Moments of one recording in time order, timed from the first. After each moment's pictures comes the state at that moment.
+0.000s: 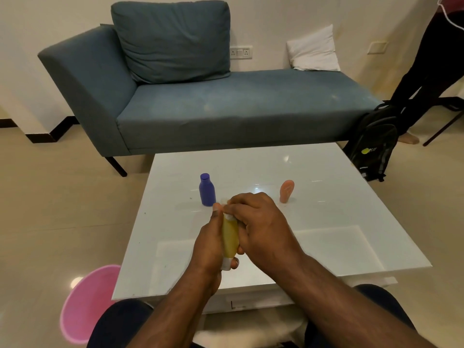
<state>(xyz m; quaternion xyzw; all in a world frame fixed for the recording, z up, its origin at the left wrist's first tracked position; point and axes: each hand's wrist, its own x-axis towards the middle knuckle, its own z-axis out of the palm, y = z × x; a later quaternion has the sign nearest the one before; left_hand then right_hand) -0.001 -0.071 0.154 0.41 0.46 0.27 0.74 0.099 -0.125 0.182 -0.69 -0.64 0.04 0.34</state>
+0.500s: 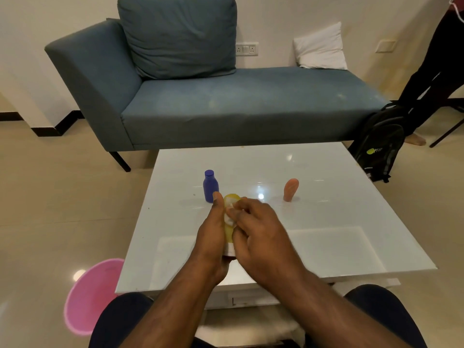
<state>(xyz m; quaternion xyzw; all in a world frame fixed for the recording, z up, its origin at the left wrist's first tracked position) -0.002 -0.064 0.156 0.34 0.42 0.29 0.79 0.080 -0.134 0.169 -0.70 -0.60 0.04 0.39</state>
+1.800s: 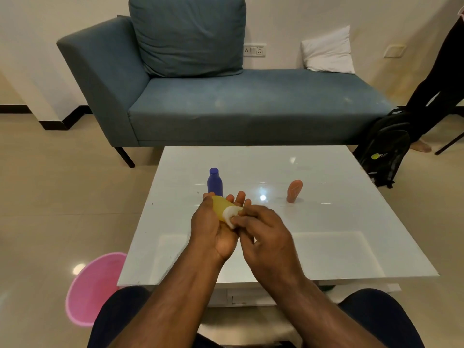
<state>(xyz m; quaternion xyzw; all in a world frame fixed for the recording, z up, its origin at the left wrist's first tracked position) 0.004 -0.054 0.179 0.05 0.35 0.38 0.85 0.079 -0.134 0.148 -0.66 -0.59 -0.04 0.46</state>
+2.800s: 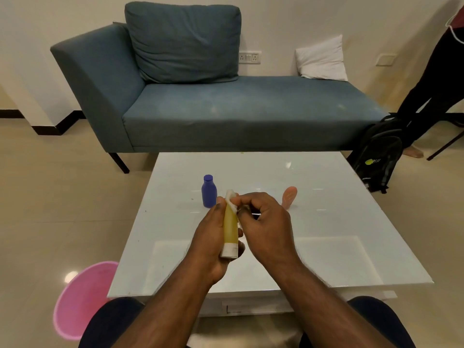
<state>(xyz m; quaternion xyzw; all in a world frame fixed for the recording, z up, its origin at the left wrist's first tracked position) 0.006 -0.050 0.145 0.31 0.40 0.29 0.81 0.095 -0.108 0.177 -0.69 -0.47 0.14 0.53</state>
